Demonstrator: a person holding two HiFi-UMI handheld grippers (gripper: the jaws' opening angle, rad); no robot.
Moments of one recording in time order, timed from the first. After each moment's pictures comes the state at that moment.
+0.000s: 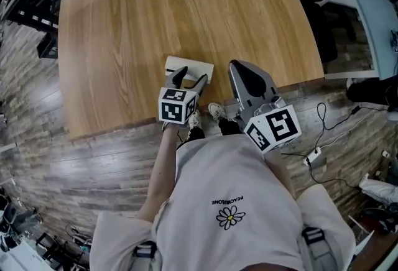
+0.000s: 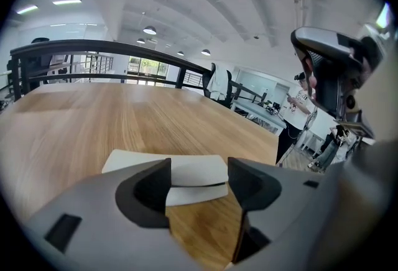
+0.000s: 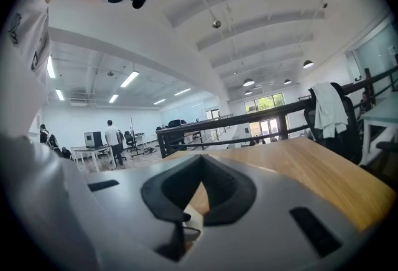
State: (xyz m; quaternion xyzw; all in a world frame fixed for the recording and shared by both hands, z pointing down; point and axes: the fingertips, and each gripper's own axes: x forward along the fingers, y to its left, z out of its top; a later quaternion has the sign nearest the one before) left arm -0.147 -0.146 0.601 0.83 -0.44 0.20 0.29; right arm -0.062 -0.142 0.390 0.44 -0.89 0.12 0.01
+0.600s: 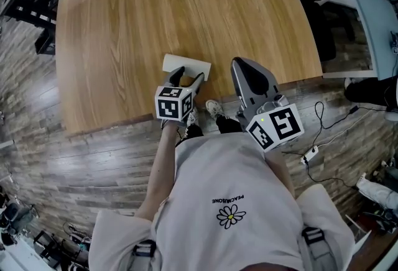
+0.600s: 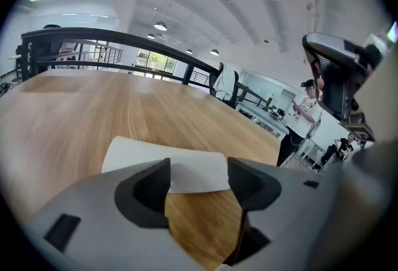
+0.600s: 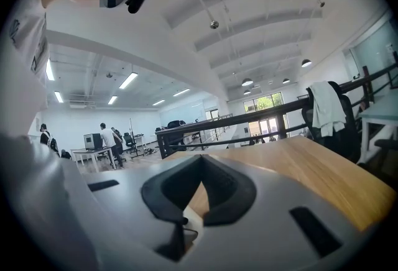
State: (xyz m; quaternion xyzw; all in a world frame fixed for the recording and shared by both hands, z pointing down) left arm -0.153 -0.138 0.617 0.81 -0.46 0.18 0.32; right arm -0.054 -0.140 0.390 0.44 -0.89 0.12 0.01
